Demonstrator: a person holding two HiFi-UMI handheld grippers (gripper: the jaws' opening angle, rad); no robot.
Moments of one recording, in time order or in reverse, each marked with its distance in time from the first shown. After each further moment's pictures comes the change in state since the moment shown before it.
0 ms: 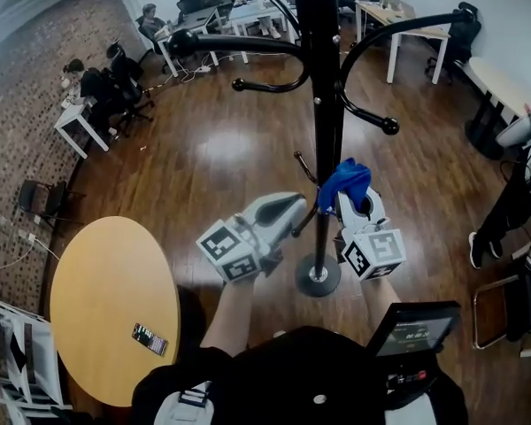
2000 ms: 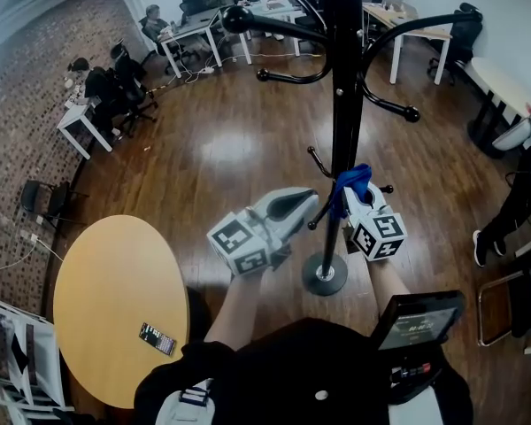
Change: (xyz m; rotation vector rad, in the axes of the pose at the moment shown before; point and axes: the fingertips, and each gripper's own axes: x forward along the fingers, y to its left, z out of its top) left arm -0.017 -0.001 0.001 0.050 0.028 -0.037; right arm 0.022 -0.014 -0.071 0.047 0.099 0.005
